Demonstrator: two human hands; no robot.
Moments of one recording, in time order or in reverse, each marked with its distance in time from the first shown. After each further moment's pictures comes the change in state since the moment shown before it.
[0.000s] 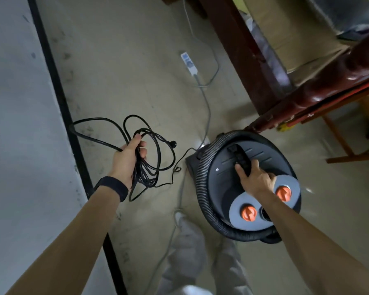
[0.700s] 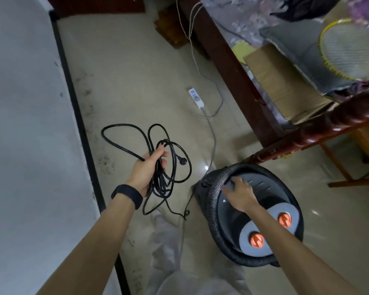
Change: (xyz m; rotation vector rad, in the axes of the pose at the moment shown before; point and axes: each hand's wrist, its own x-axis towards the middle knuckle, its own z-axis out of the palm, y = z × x) left_hand -0.020 0.115 -0.005 0.222 -0.204 0.087; right_hand -0.064 -0.133 -0.087 0.349 -0.224 -0.050
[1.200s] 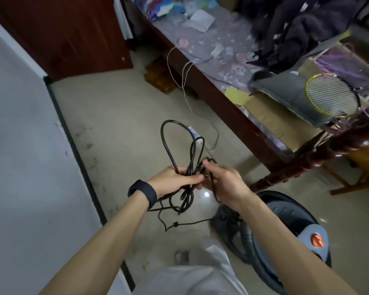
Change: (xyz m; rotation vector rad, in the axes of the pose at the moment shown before) left_hand 0.034 0.174 -0.074 0.550 -0.644 0.095; right_hand -0.090 -0.287 -0.046 1.139 -0.098 -0.284
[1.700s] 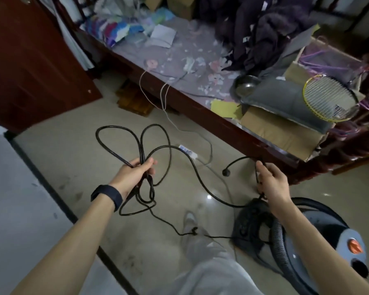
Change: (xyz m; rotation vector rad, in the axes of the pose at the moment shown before) left_hand 0.120 0.086 -0.209 0.062 0.323 0.006; right_hand 0.102 -0.060 -0.044 0.024 0.830 -0.172
